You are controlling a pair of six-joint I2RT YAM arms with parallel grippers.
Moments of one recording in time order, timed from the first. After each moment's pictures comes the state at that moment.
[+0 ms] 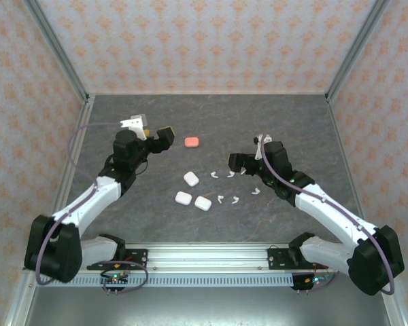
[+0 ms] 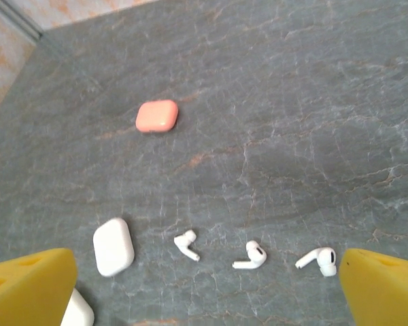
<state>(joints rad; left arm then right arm) -0.24 1.17 0.68 0.25 0.04 -0.46 0.52 1.09 0.73 -0.22 -0.03 0.45</state>
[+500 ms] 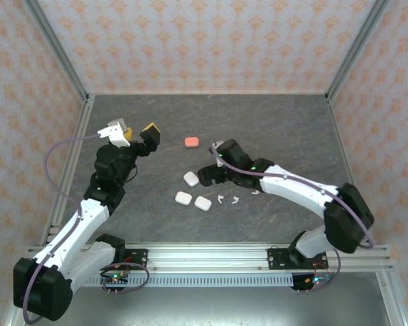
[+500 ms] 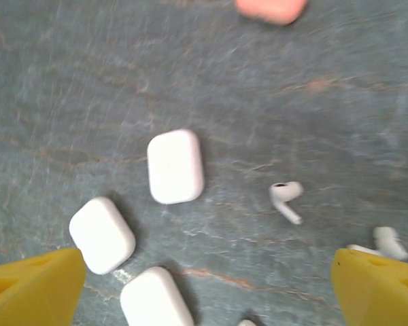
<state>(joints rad) -0.24 0.89 0.60 0.24 -0.08 -0.48 0.81 1.49 1.02 -0.39 -0.03 0.33</state>
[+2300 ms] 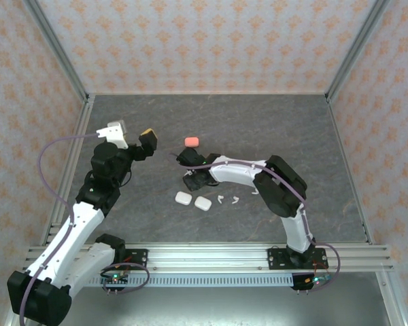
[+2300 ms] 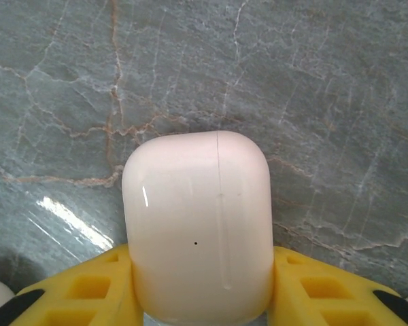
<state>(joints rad) -0.24 0.85 0.70 -0.05 -0.13 -0.37 0.91 2.01 1.36 -0.52 0.10 0.22</state>
